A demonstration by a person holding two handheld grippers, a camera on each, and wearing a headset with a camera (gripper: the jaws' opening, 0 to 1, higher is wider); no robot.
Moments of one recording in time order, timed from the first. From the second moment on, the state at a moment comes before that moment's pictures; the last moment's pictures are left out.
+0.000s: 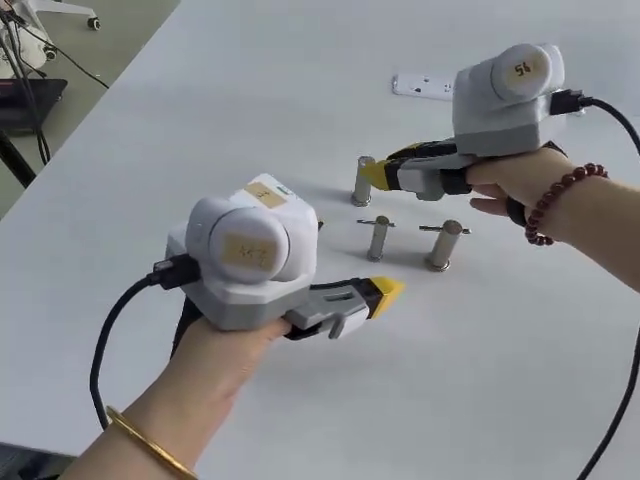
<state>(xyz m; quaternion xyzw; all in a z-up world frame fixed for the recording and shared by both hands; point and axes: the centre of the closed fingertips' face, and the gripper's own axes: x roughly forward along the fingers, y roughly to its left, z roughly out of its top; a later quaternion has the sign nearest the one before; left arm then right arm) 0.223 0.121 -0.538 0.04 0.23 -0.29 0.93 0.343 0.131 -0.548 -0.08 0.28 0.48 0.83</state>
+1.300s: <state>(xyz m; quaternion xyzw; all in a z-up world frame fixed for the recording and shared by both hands) 0.223 0.123 -0.541 0.04 0.24 -0.29 0.93 0.360 0.132 -0.562 -0.08 0.29 0.43 0.85</state>
